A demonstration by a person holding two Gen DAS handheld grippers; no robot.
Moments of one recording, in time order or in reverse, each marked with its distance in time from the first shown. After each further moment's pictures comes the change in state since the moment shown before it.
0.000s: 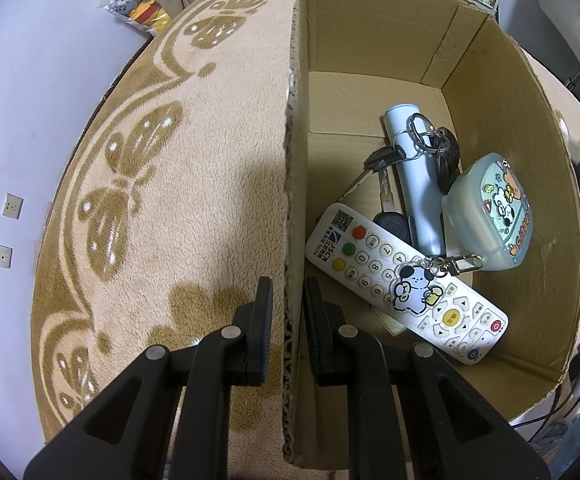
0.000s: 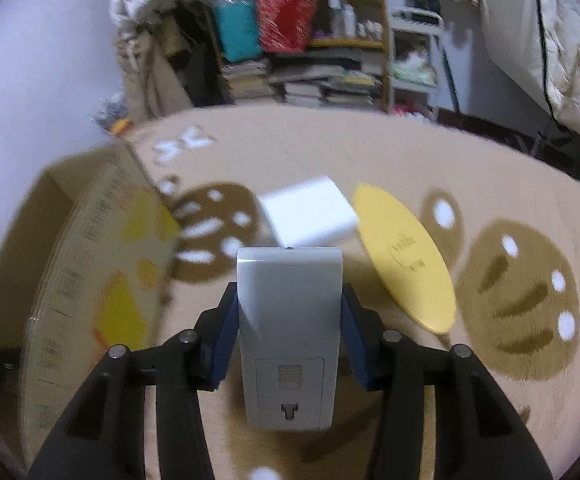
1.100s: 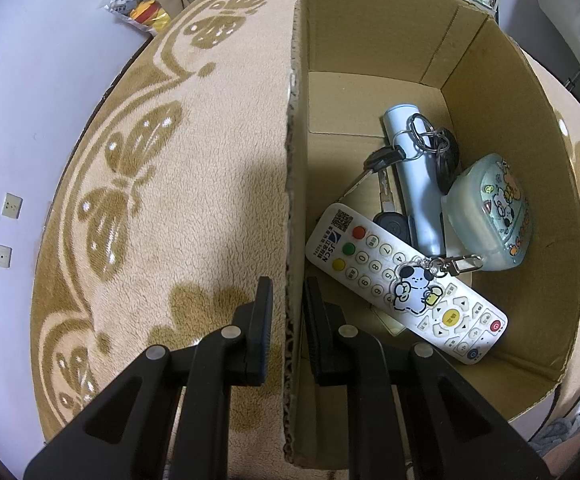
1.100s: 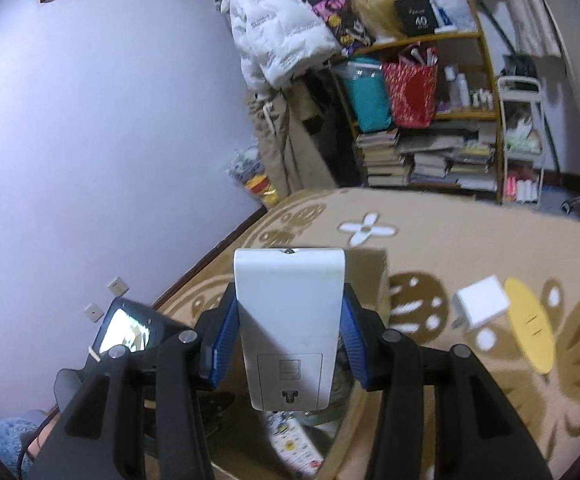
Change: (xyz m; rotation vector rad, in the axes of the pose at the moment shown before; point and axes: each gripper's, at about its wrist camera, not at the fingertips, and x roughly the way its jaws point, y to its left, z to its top) left arm -0.001 0.000 -0.001 0.000 0.000 -0.002; right arm -0.090 0.111 0.017 -0.071 -0.192 0.416
